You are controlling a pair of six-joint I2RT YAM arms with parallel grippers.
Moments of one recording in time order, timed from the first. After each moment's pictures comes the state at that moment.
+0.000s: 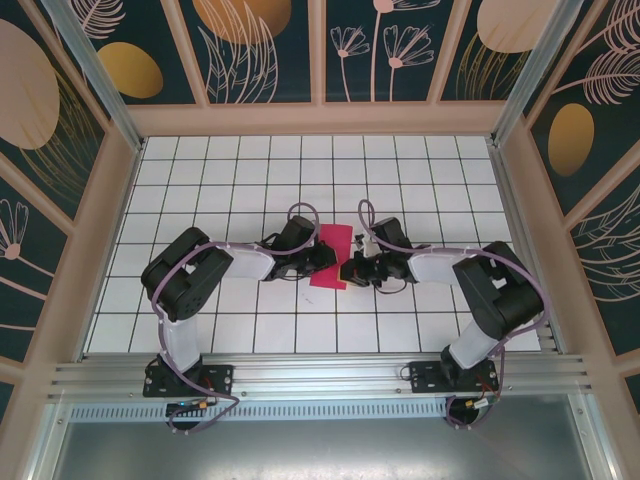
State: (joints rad) left arm -0.73 1.91 0.89 0.24 0.31 -0.99; right arm 0.54 1.62 0.64 0.01 -0.68 0.74
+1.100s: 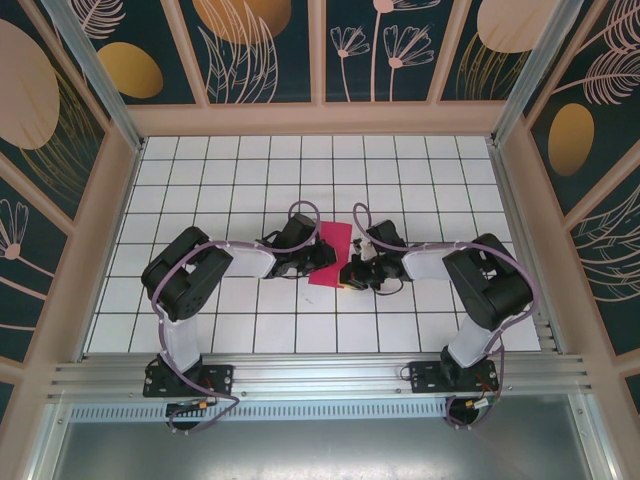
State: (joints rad) left arm -0.73 1.91 0.92 0.19 0.30 -0.96; right arm 0.55 1.70 0.67 -0.01 -0.64 0.75
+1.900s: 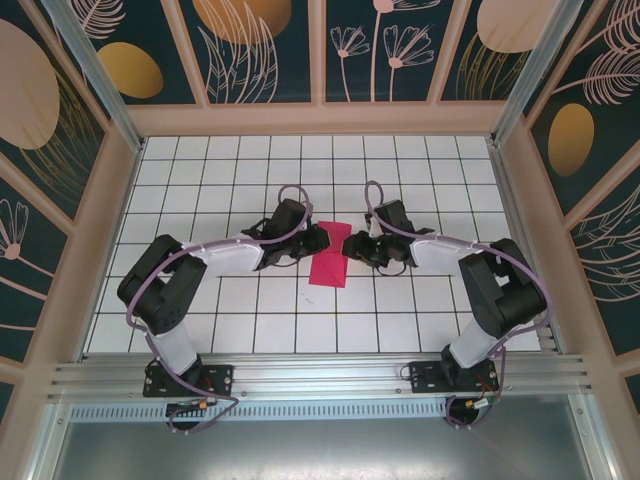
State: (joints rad) left arm -0.68 1.77 0.94 0.07 0.24 -0.89; right arm 0.49 1.64 0.80 -0.10 -0.46 0.70
